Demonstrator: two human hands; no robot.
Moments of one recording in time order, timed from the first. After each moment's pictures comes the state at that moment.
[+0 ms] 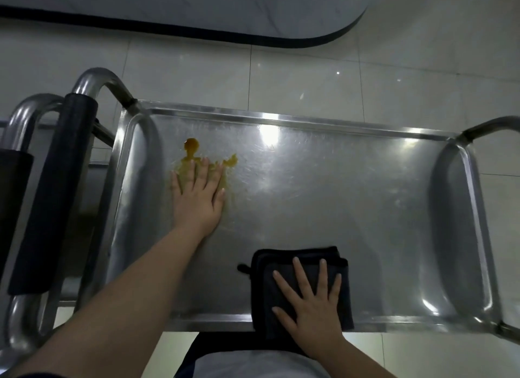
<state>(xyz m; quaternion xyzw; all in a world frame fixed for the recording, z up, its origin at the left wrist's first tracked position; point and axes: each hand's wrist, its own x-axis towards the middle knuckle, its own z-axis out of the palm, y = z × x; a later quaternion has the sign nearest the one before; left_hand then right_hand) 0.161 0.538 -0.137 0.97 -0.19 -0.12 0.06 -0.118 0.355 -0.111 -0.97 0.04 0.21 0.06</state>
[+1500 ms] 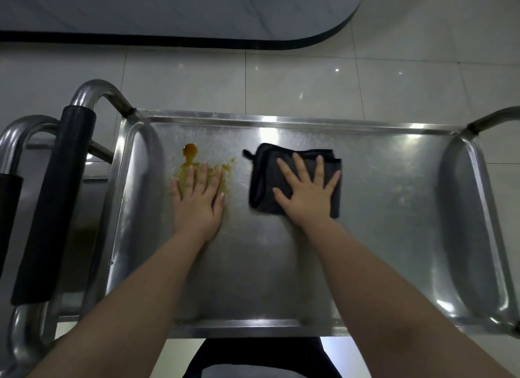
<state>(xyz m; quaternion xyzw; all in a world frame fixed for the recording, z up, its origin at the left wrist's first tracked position) 0.167 0.520 -0.134 0.97 -0.18 -0.14 0.05 0.099 0.277 -0.126 -0.97 0.18 0.14 0.06</state>
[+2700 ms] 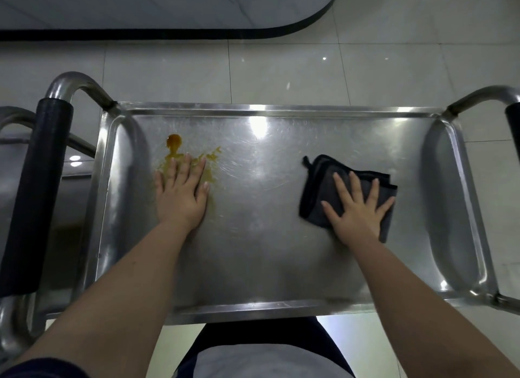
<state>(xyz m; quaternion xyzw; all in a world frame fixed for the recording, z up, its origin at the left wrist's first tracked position) 0.155 0.519 -0.127 0.97 -0.17 -0.15 0.06 -0.038 0.196 -0.120 -0.93 0.31 0.16 0.04</state>
